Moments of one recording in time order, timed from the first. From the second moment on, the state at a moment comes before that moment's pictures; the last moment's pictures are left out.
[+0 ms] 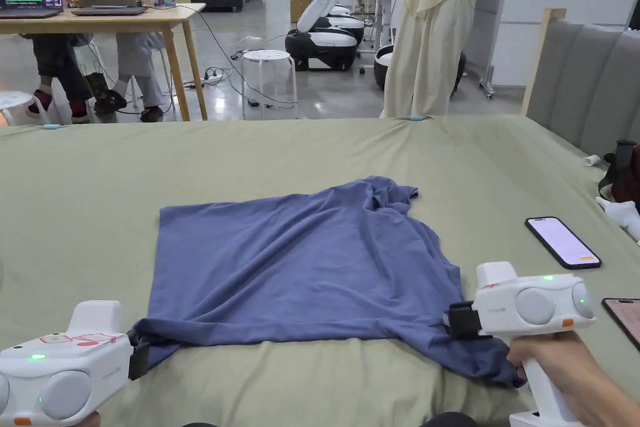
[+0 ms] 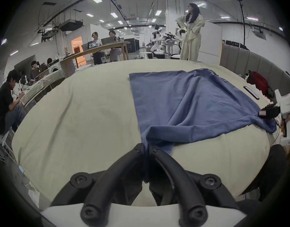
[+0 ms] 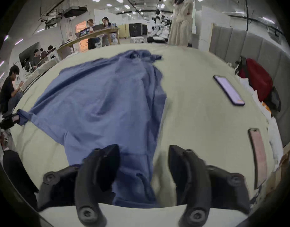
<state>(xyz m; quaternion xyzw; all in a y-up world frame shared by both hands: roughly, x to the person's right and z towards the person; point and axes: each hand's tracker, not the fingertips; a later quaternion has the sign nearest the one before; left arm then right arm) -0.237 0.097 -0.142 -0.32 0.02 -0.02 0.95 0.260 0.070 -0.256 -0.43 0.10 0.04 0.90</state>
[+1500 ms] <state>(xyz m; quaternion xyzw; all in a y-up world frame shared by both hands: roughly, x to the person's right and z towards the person) -0.254 0.095 -0.369 -0.38 0.07 -0.03 0.92 0.207 0.100 -0.482 -0.34 0.08 0.07 0.93</state>
